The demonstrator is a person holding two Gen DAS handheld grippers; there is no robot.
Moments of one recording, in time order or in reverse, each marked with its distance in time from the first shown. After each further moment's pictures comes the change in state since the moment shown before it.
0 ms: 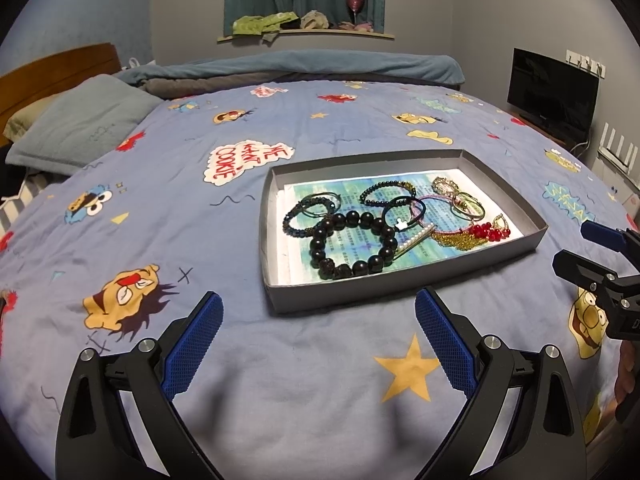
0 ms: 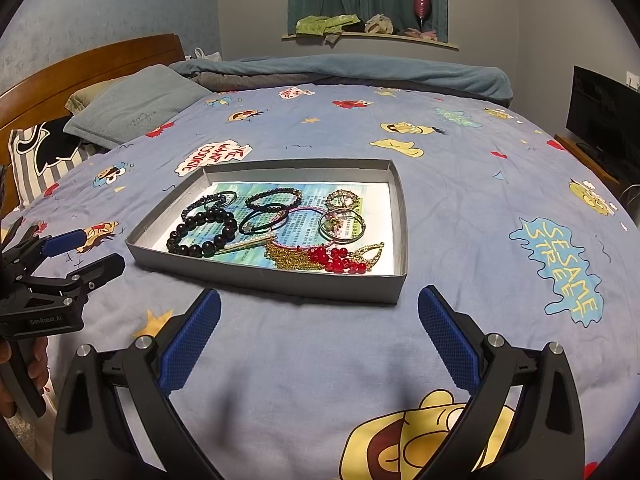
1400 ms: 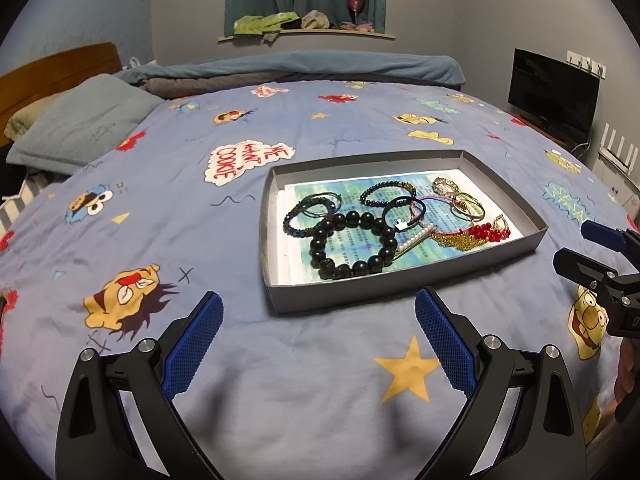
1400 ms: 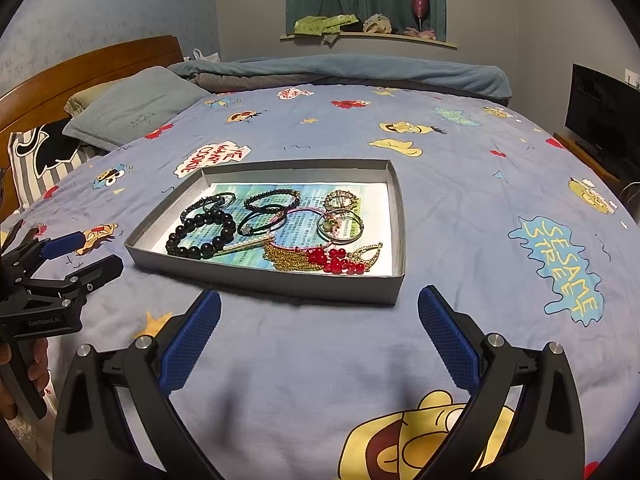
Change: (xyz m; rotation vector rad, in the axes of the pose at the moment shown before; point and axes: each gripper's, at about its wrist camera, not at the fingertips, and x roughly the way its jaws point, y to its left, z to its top) left arm -0.002 -0.003 0.002 0.002 0.003 0.001; right arm 0.002 -0.001 -0.003 0.006 -0.008 0.003
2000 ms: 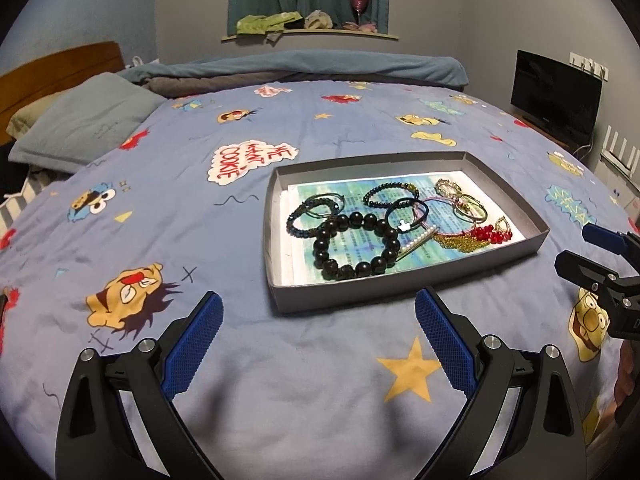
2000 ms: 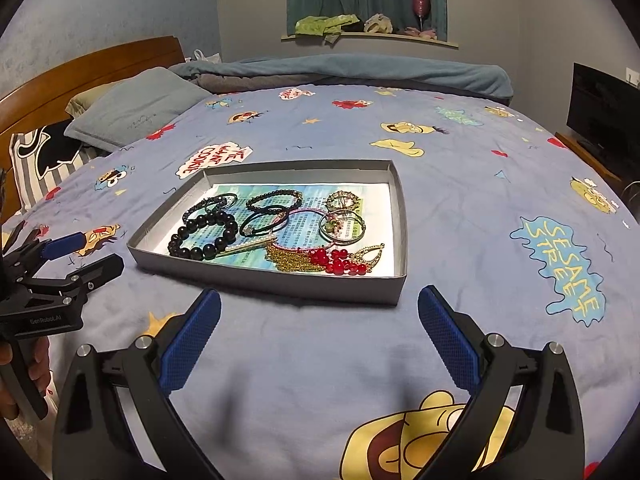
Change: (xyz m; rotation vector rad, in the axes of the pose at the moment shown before) left arm 0.000 0.003 0.001 -0.004 0.001 0.007; right arm 0.001 -0.002 0.000 0.004 0.006 0.006
